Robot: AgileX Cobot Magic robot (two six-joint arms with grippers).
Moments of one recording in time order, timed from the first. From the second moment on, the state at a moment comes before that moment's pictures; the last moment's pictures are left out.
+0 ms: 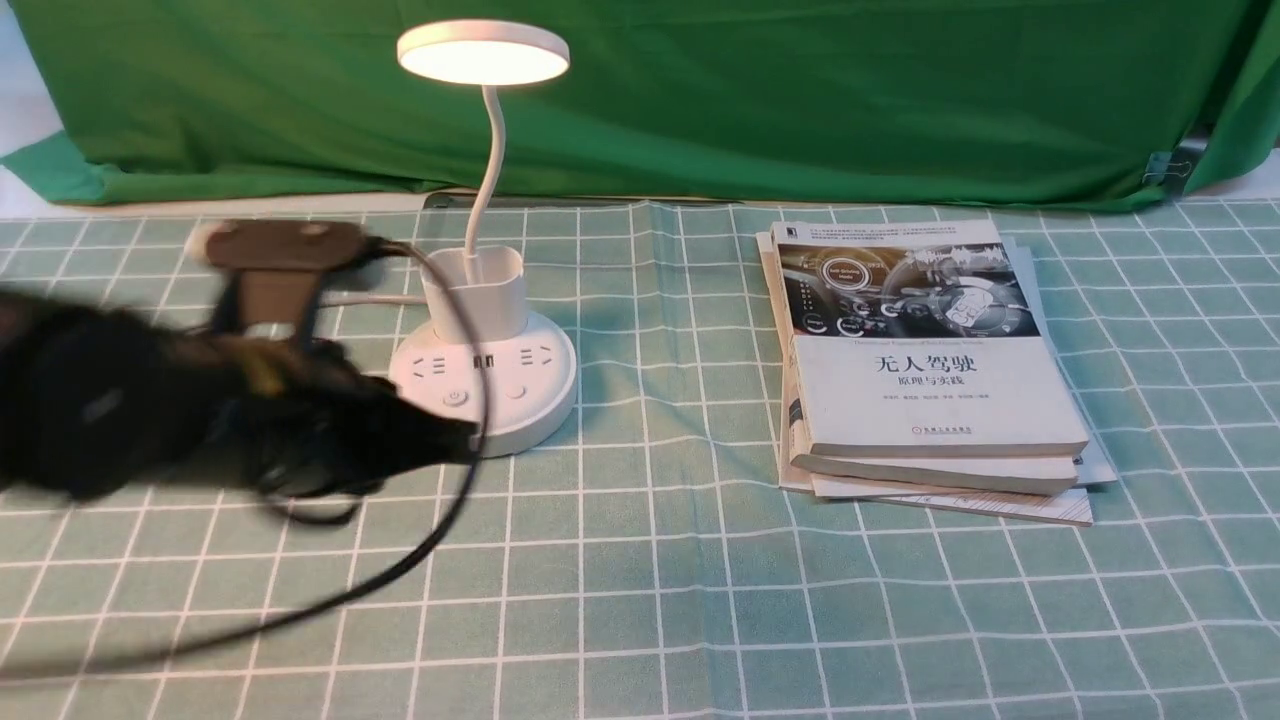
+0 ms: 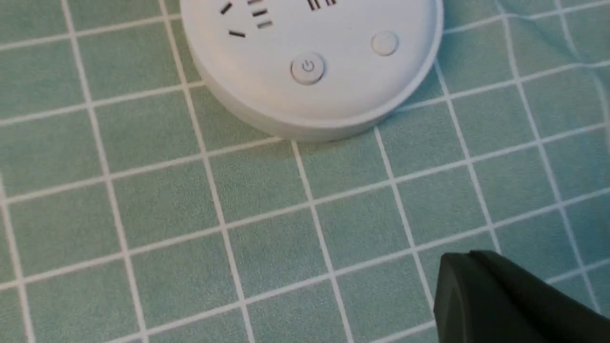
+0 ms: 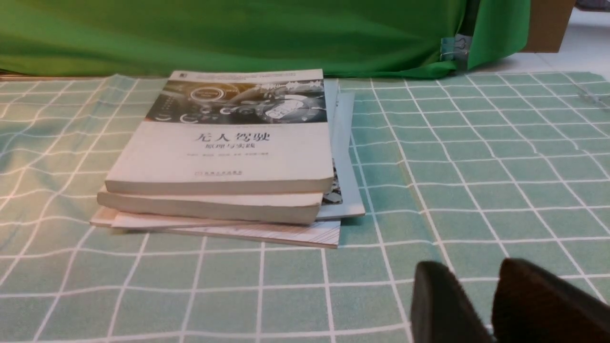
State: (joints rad) right arm 0.08 0.00 0.01 -0.08 0.24 0.11; left arm -0.40 1.27 -0.76 -0.16 0.35 -0.07
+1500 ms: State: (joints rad) right arm 0.08 0.00 0.01 -0.08 0.24 0.11; left arm -0.04 0.00 0.00 -0.11 0.23 -0.03
